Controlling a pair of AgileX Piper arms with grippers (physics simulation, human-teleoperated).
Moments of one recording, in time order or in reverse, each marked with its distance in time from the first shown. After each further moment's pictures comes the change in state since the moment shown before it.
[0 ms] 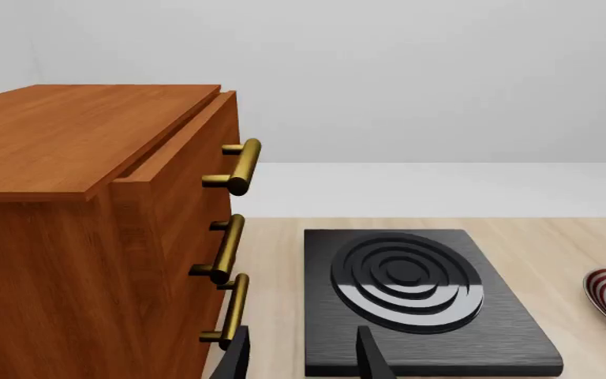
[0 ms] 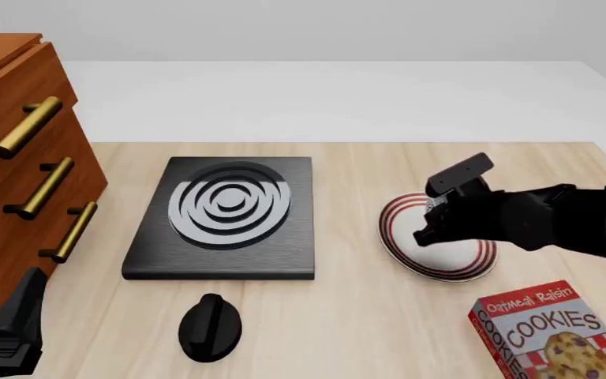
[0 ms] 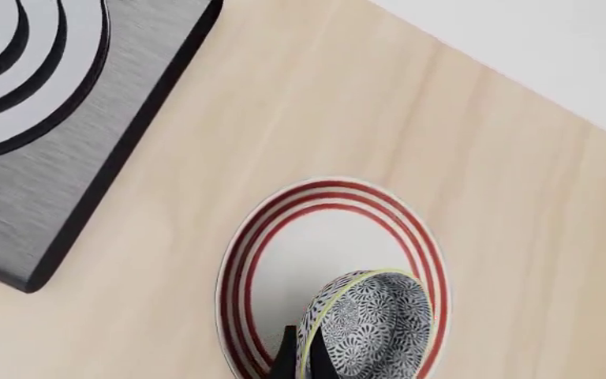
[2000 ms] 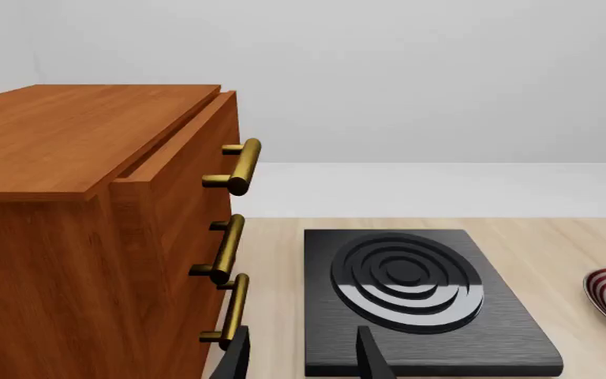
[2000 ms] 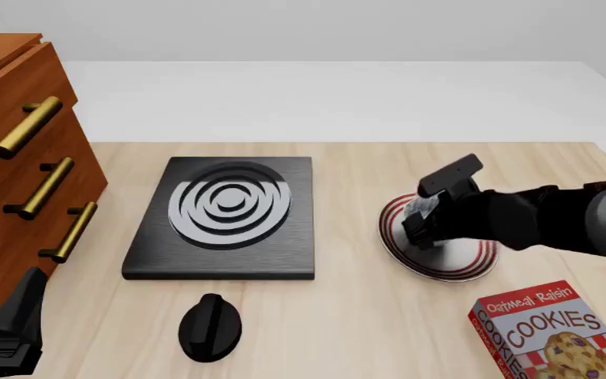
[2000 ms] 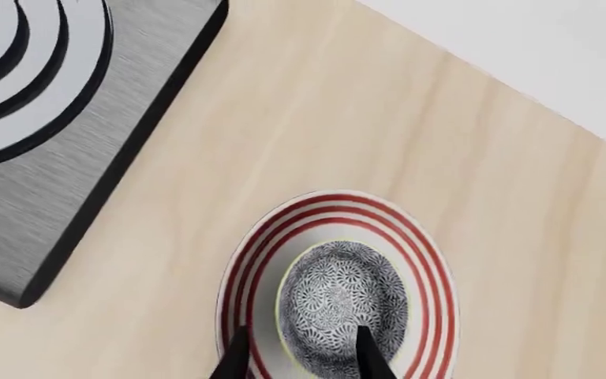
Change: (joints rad) left arm 0.000 0.000 0.000 0.000 0.000; right arm 0.012 0.058 -0.018 -0.052 0.004
